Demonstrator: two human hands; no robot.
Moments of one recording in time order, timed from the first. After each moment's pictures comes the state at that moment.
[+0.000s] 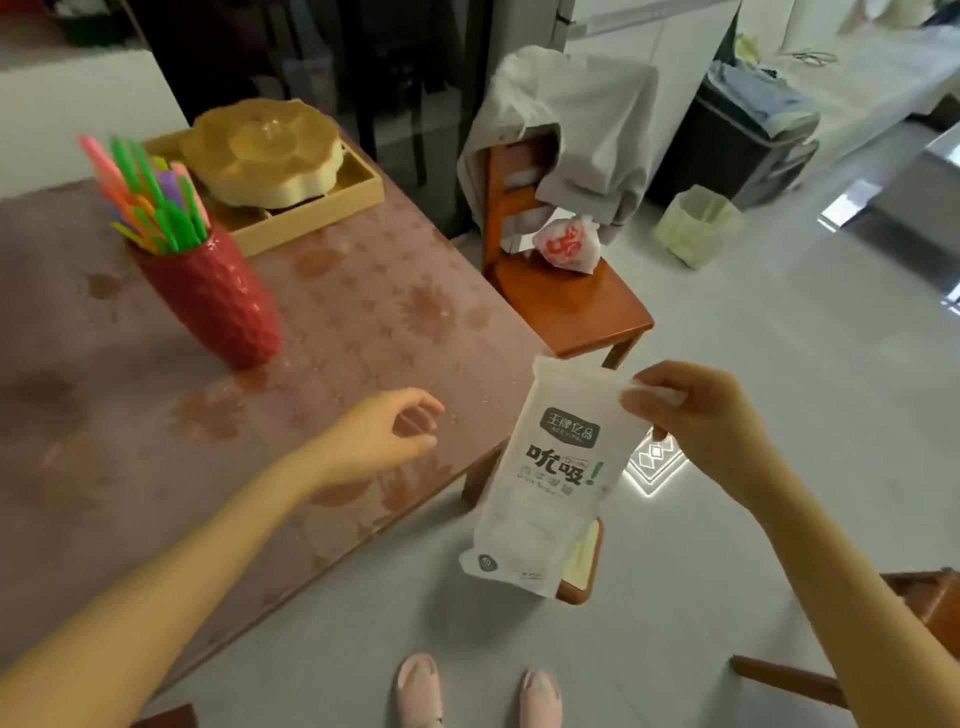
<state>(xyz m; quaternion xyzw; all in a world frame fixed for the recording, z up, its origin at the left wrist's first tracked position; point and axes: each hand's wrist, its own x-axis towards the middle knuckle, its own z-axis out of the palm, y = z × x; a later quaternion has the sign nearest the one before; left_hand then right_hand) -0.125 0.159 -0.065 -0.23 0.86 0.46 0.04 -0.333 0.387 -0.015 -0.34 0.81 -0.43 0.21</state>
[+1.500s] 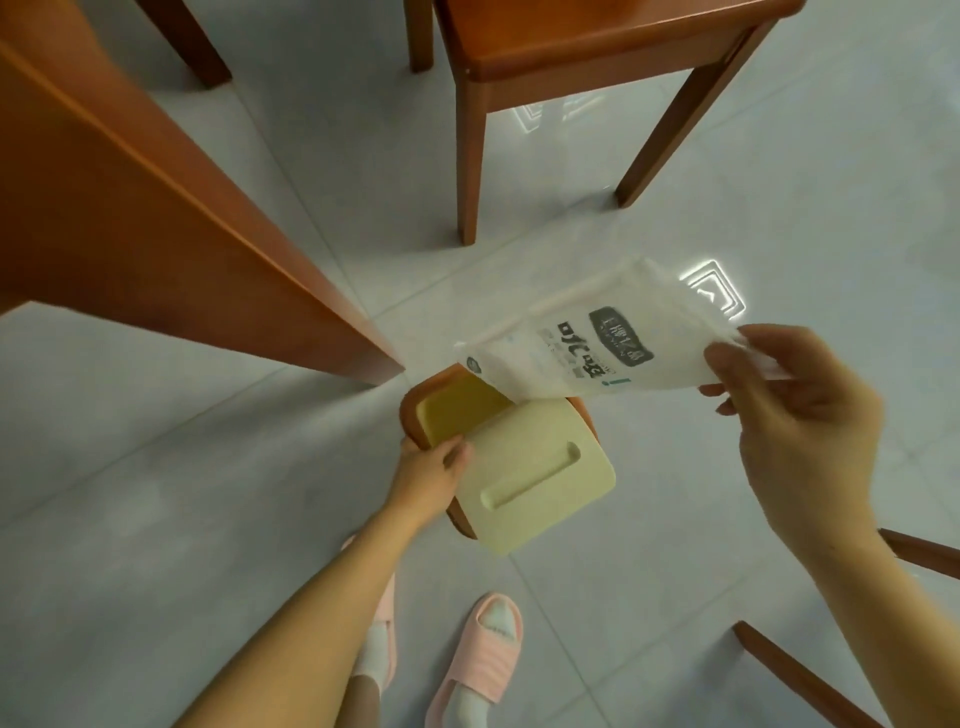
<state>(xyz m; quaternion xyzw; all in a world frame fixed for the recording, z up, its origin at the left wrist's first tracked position) -0.352 0.373 -0.677 -0.50 0.68 0.49 0.20 -0.565 0.493 -0.477 -0.24 0.81 -0.51 0.15</state>
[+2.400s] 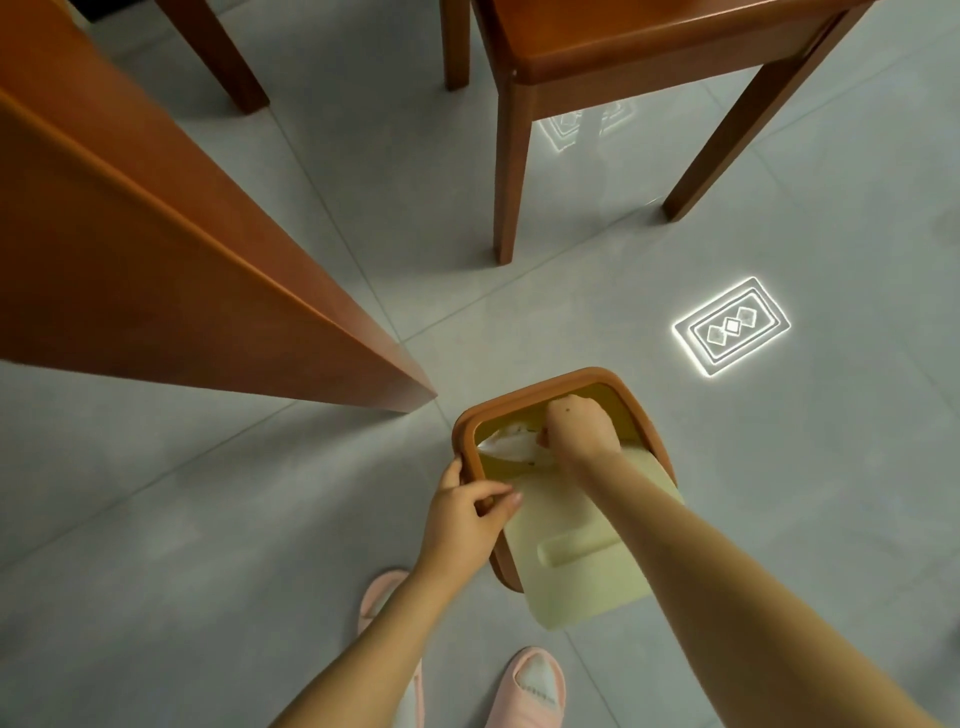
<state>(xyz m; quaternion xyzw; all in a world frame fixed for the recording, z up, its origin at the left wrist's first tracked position) -0.345 0.374 -0.689 -0.49 0.68 0.54 0.02 -0.519 0.388 -0.683 -0.43 0.83 0.10 0.35</state>
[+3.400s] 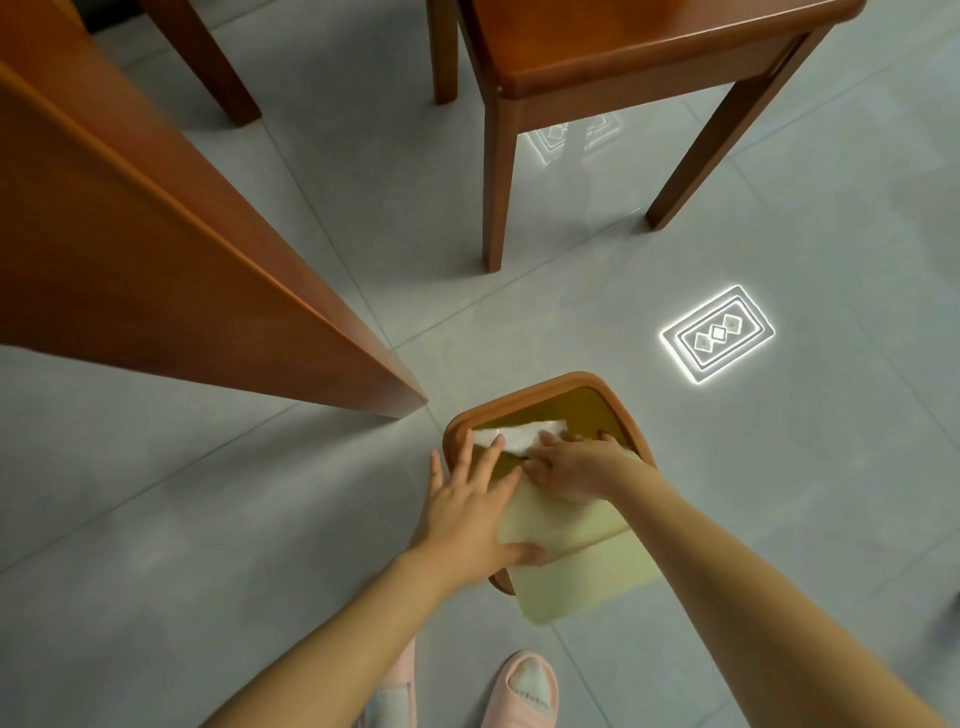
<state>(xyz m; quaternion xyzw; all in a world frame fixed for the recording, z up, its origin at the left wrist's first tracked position) -0.360 0.365 -0.672 -0.24 0.89 0.27 0.26 -0.527 0.412 -0.673 -0.46 0.68 0.24 0.51</state>
